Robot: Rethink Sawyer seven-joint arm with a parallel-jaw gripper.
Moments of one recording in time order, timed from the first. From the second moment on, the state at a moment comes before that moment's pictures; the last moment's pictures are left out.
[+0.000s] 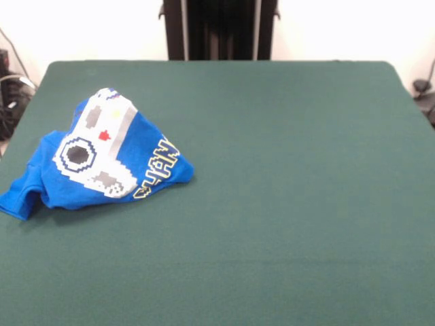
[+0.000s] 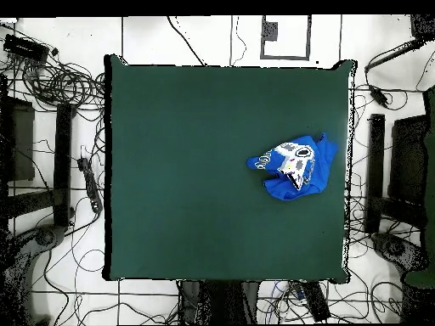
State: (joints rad) arm -0.89 -0.90 -0.24 1.40 -0.08 0.70 1.66
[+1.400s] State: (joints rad) arm -0.84 -0.80 -0.50 1.13 -0.06 0.81 1.67
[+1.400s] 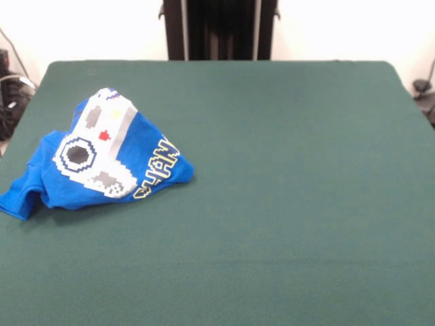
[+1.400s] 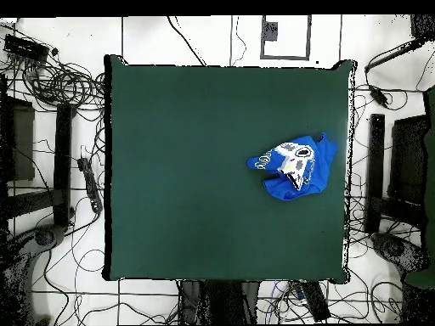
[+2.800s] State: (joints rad) arm -0.62 -0.71 -0.61 1.13 0.04 0.81 2.00
